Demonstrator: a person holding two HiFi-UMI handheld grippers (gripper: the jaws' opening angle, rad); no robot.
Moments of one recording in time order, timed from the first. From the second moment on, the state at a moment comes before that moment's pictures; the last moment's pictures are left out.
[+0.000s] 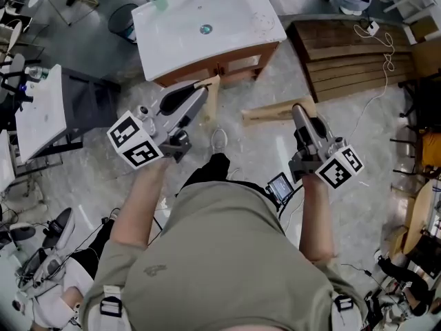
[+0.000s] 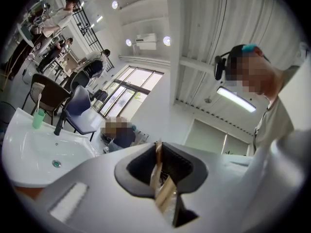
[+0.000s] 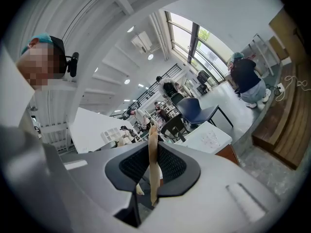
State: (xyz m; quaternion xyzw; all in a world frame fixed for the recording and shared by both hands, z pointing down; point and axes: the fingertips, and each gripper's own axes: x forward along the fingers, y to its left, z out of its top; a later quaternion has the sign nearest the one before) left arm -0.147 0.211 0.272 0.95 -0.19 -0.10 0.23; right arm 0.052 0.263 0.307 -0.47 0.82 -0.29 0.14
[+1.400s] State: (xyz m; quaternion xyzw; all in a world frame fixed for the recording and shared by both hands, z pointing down) left arm -0.162 0.026 0.278 0.96 -0.12 -0.10 0.24; right arm 0.015 0.087 0.295 -0.52 0.80 -0.28 0.13
